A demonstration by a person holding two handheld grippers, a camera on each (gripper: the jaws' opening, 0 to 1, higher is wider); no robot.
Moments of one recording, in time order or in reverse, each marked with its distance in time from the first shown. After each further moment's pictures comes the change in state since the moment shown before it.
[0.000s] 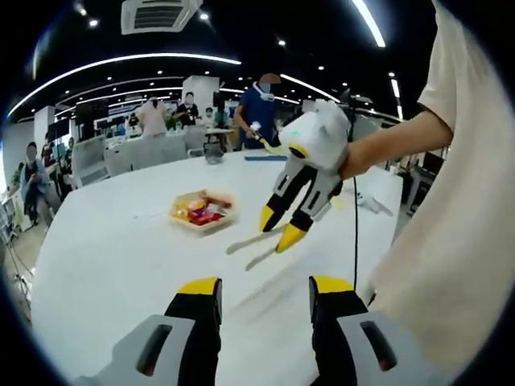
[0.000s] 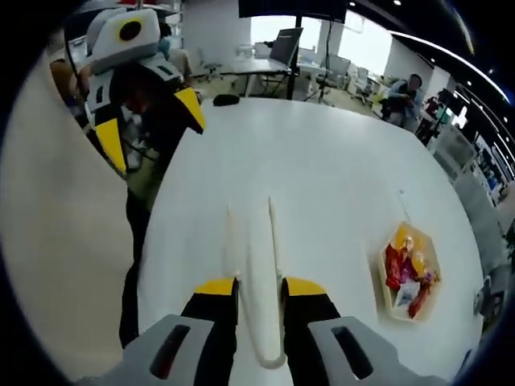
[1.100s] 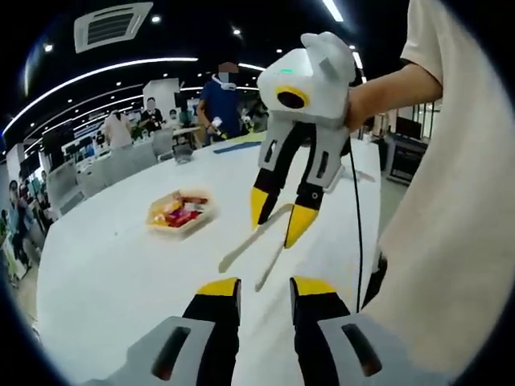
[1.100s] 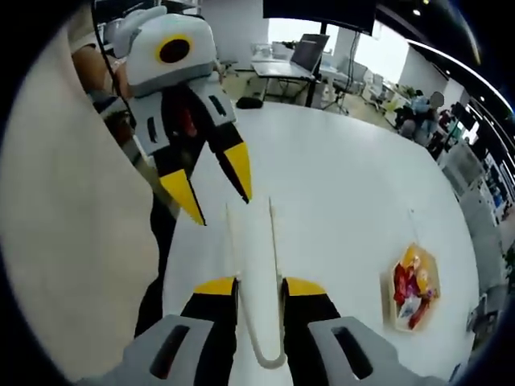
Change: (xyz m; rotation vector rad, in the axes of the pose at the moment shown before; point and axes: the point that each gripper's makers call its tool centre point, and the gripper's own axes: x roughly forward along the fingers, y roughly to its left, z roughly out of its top) left arm 0.018 -0.012 -0.017 0.182 0.056 -0.109; right arm -0.009 0.042 0.025 -0.071 0.018 0.039
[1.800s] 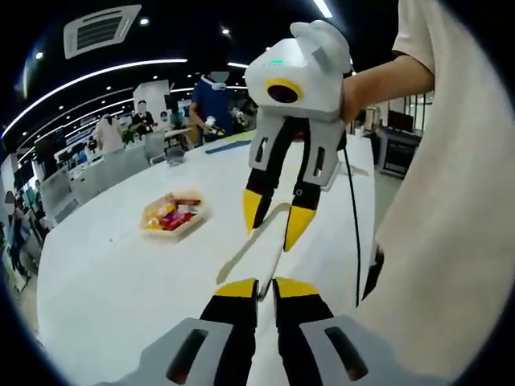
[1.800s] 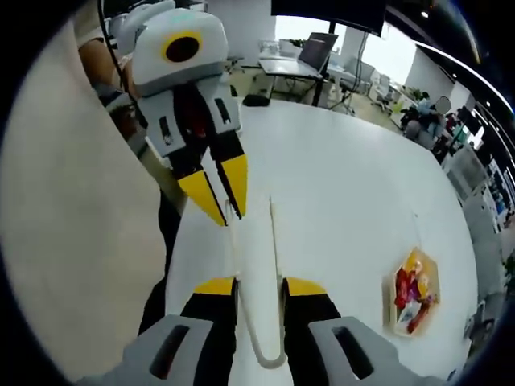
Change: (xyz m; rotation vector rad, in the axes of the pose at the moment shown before) left arm 0.003 -0.005 -0.001 0.039 0.013 -0.036; right arm 0.002 0.005 0.003 -0.027 0.018 0.017
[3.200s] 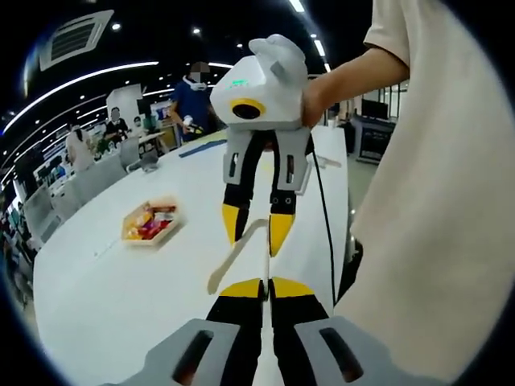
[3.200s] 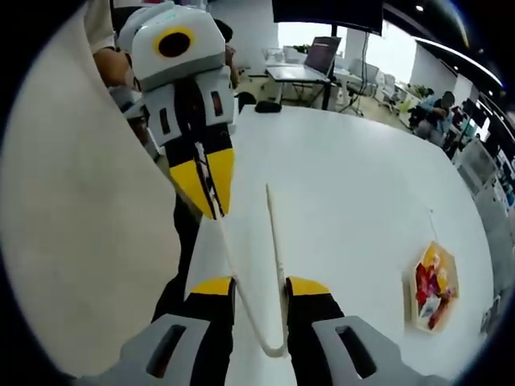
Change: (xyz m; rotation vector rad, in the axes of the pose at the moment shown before) left arm -0.014 -0.032 0.007 0.090 0.021 -0.117; right arm 0.000 0.022 -0.009 0.038 -0.049 0.077
